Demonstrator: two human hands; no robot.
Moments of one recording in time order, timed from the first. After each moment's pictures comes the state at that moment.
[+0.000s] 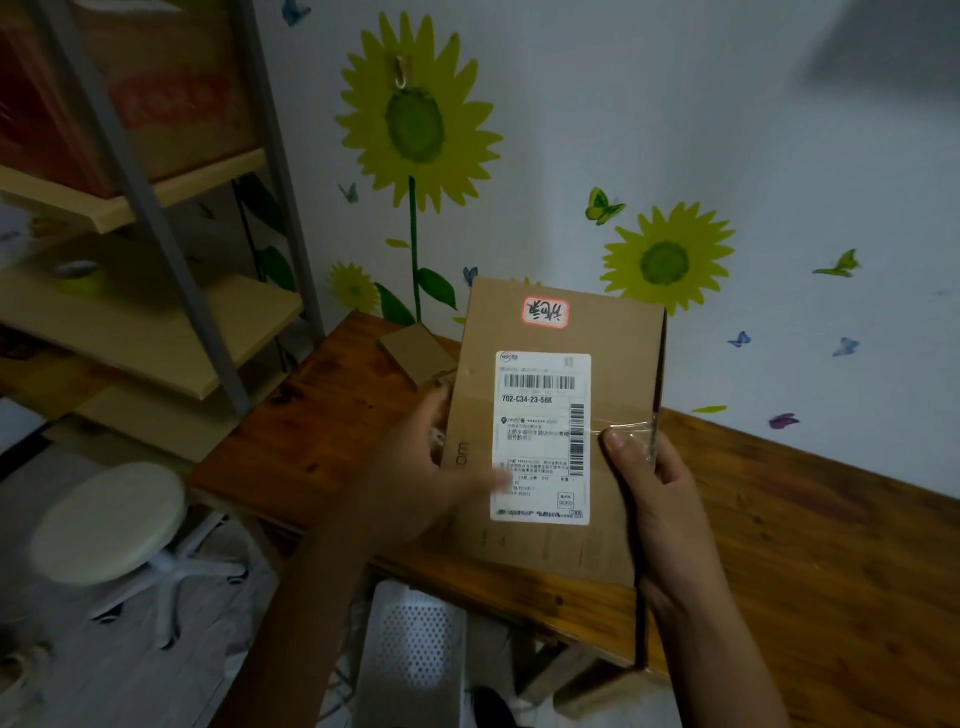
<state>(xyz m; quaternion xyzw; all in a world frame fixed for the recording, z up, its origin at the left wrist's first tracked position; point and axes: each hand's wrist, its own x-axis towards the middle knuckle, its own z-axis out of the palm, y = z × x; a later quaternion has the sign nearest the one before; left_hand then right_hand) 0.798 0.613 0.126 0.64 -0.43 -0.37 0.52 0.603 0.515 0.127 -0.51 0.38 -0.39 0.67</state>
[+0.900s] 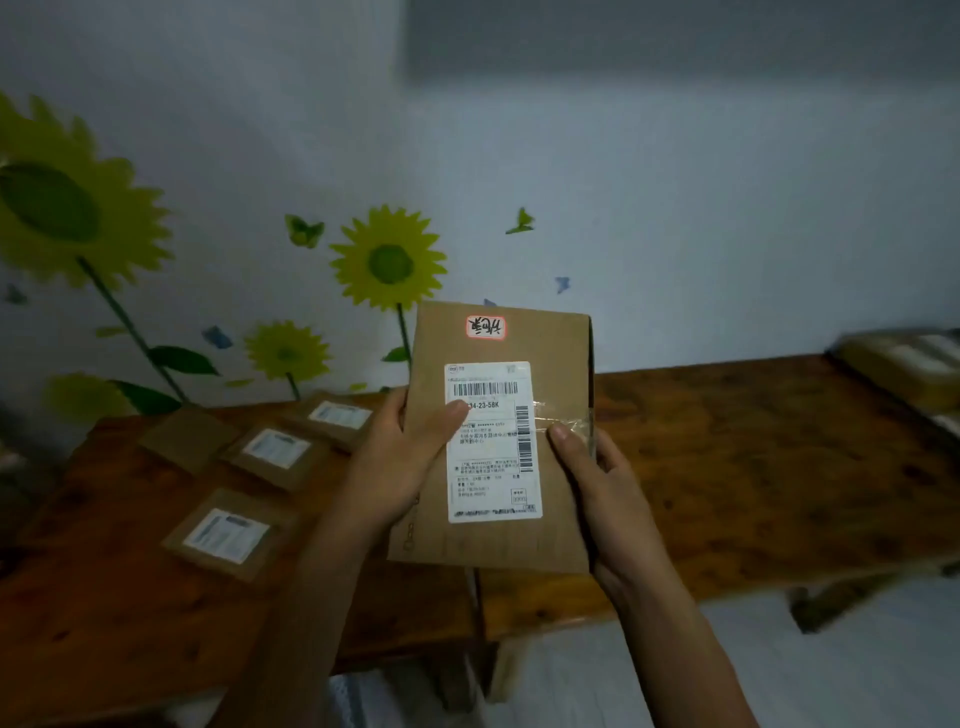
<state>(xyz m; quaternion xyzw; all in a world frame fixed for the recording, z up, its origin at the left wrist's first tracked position) 0.598 0.473 0.146 0.60 -0.45 -0.42 0.52 0.405 0.466 0.125 -0.41 0.45 -0.49 0.63</state>
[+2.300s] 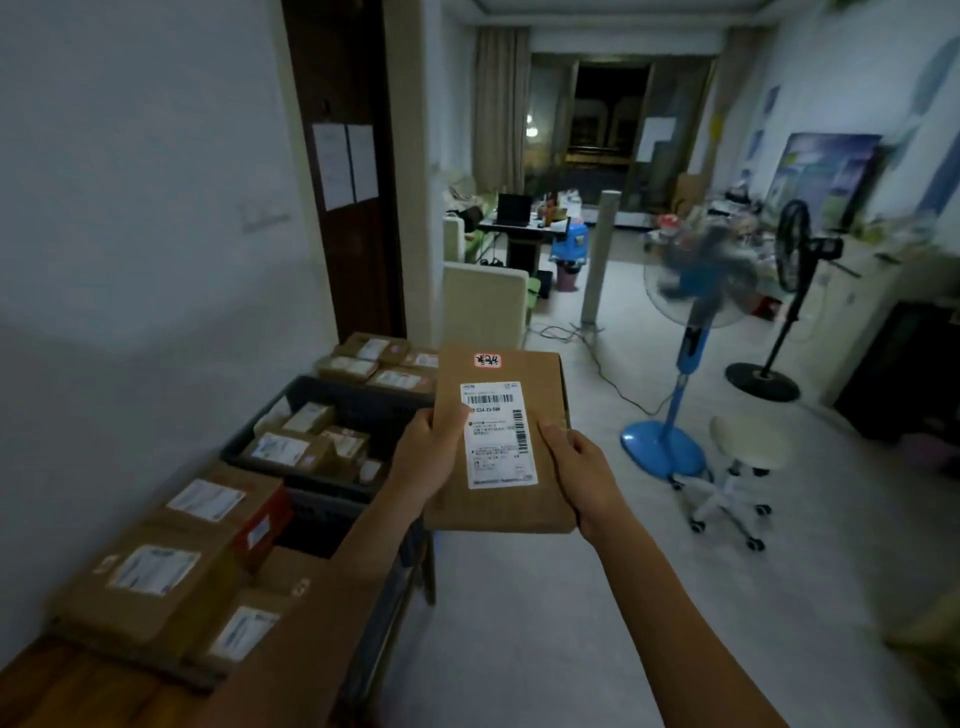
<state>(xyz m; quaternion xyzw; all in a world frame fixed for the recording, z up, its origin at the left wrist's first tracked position) -0.734 0.108 0.121 0.27 -0.76 -0.57 0.17 -0.807 0.275 0.108 -0.08 0.73 -0.66 0.16</state>
